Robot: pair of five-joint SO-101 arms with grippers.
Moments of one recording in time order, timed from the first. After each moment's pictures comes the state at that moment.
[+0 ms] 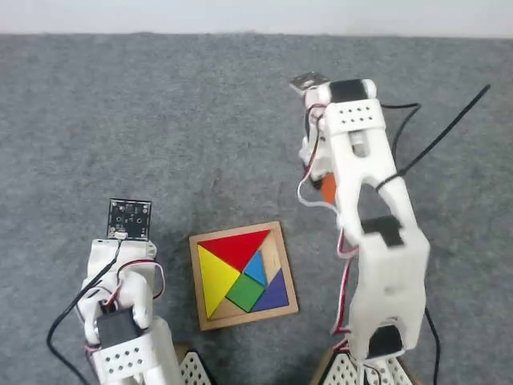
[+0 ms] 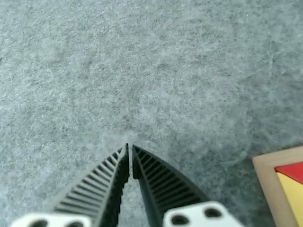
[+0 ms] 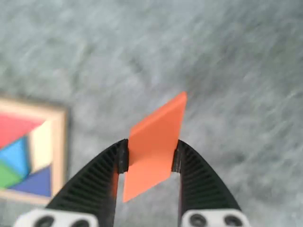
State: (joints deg) left arm -24.4 -103.1 96.6 61.5 -17.1; right arm -17.0 25.4 -24.4 100.4 13.3
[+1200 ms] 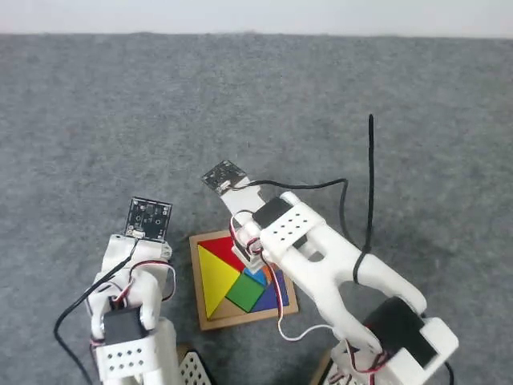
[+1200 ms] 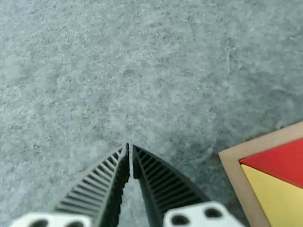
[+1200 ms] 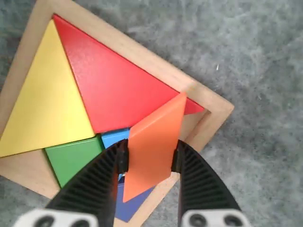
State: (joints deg) left arm -17.1 -103.1 96.9 62.5 -17.3; right arm -45.5 -5.7 34.5 61.5 0.7
